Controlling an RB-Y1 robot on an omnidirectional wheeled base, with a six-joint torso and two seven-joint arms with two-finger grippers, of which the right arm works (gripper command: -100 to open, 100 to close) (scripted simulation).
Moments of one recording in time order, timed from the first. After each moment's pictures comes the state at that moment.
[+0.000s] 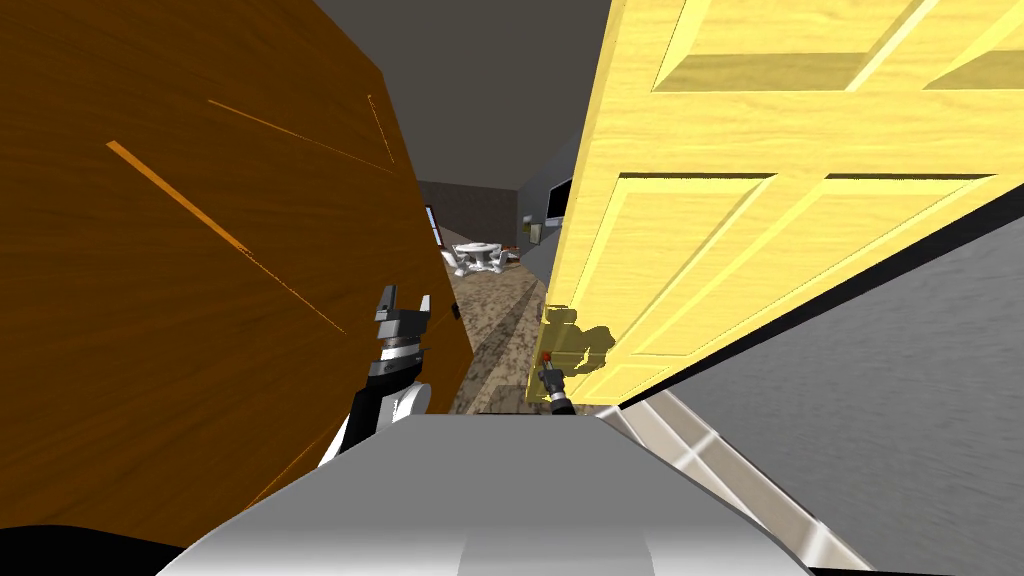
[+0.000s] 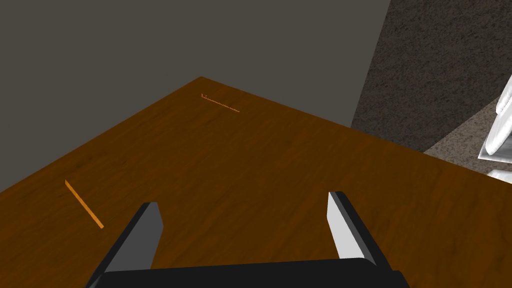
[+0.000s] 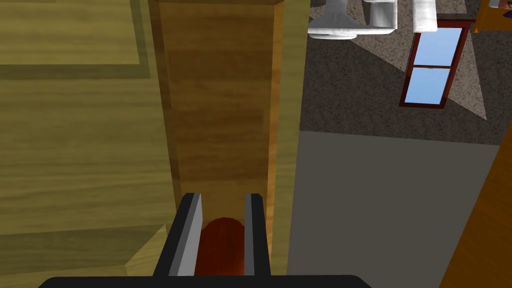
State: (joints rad) arm 0.12 -0.25 0.54 -0.98 2.49 0.84 -1.29
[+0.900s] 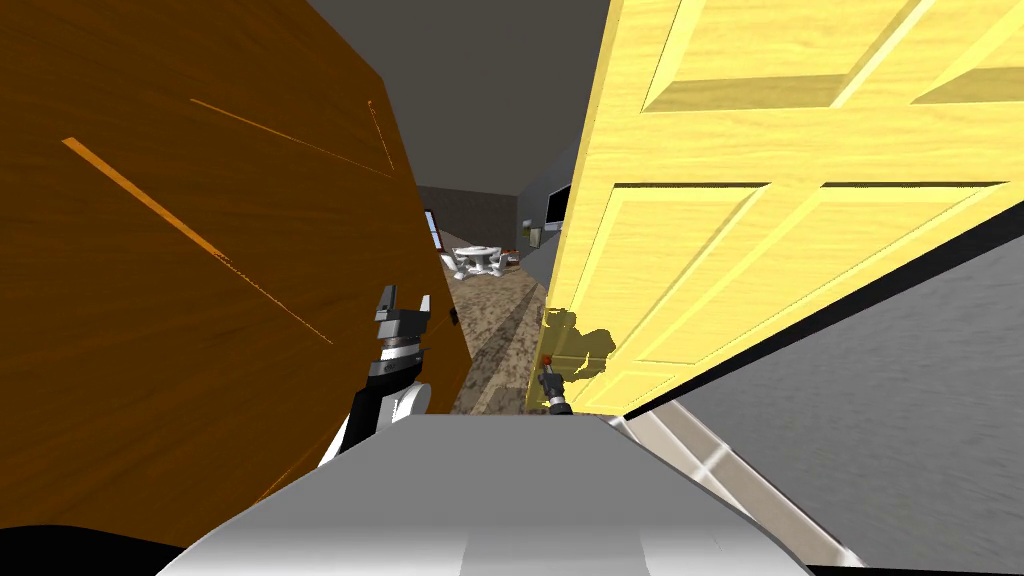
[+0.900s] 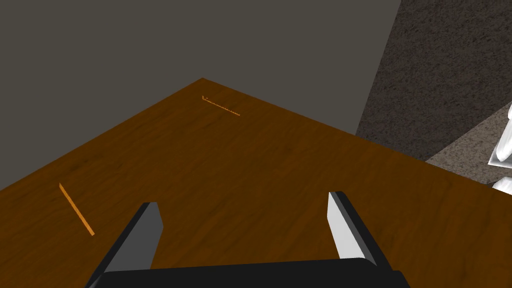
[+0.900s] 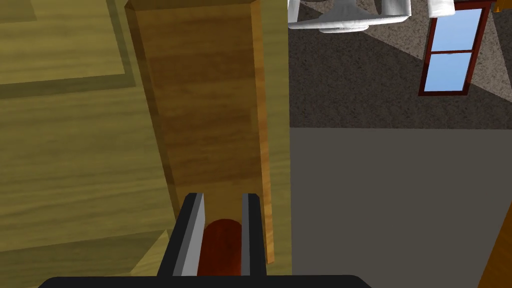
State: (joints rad) arm 0.14 -0.23 0.54 -0.96 2.48 0.84 -1.36
